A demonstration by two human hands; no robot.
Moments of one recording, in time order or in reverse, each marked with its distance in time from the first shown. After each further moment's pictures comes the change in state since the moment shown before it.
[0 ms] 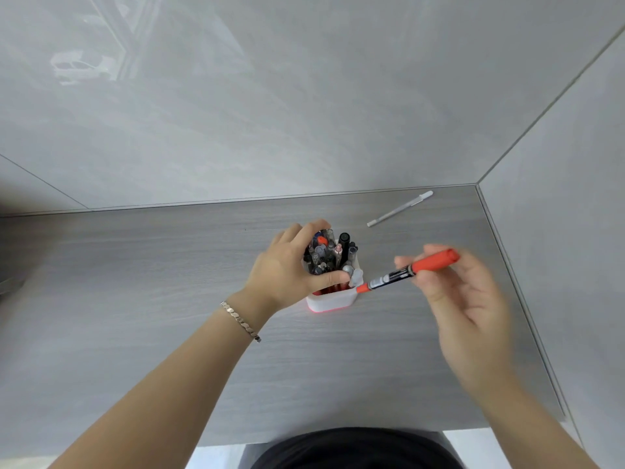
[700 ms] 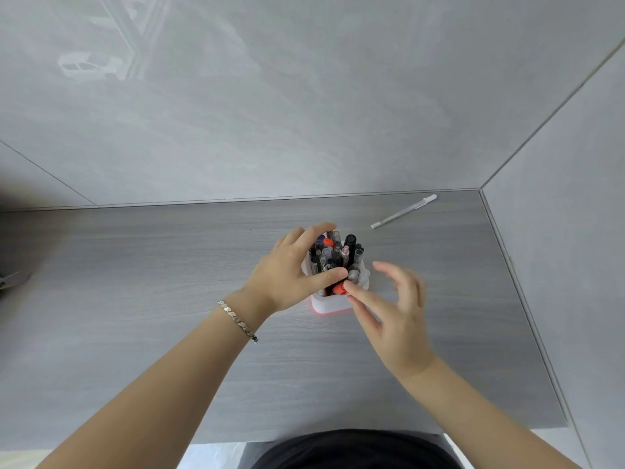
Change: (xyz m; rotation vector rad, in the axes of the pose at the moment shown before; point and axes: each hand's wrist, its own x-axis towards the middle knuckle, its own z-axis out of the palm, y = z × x) left_hand -0.007 -0.007 -0.005 -0.077 -0.076 0.000; right_hand -0.011 0.096 0.023 -0.877 -0.027 -0.543
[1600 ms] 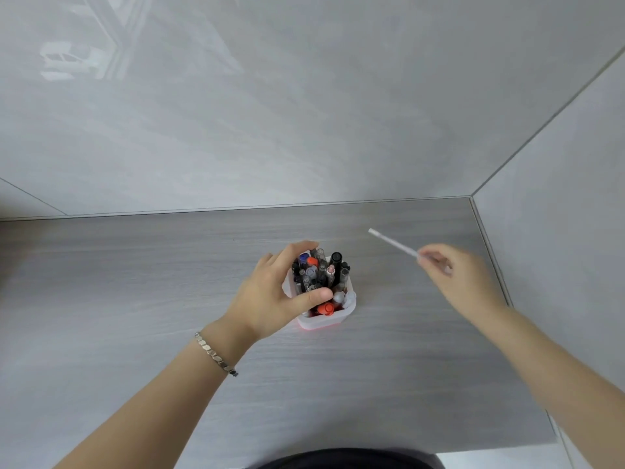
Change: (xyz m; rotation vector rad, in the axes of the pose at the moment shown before) left_hand 0.000 0.001 0.001 -0.124 0.022 -0.022; right_hand 0.071 0.099 -0.055 0.041 -0.498 0.628
